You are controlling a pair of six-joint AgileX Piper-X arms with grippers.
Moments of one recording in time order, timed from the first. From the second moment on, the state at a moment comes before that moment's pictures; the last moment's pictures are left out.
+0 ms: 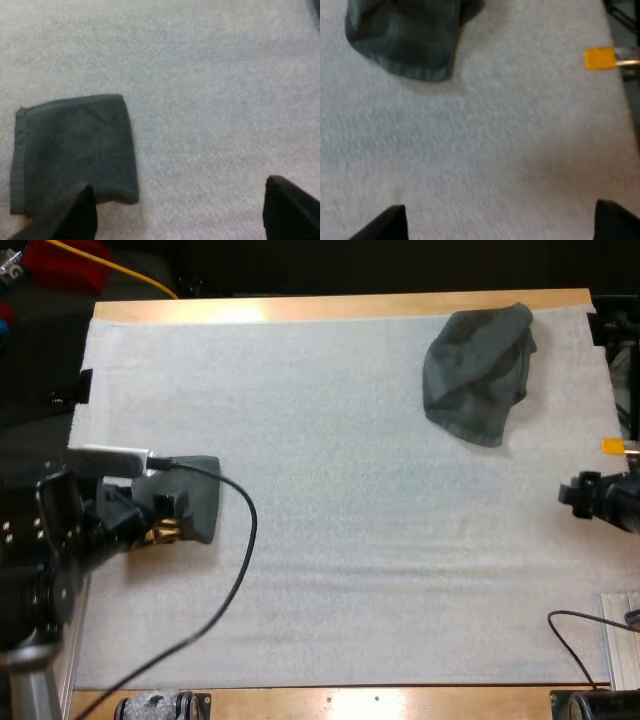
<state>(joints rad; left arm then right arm) 0.13 0.82 -1.14 1.25 0.30 -1.69 0.04 0.91 -1.05 1.20 0.04 -1.72</state>
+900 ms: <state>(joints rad) 0.06 0.31 -1.14 1.35 0.27 -1.68 0.04 0.27 -0.83 1.33 0.05 -1.72</state>
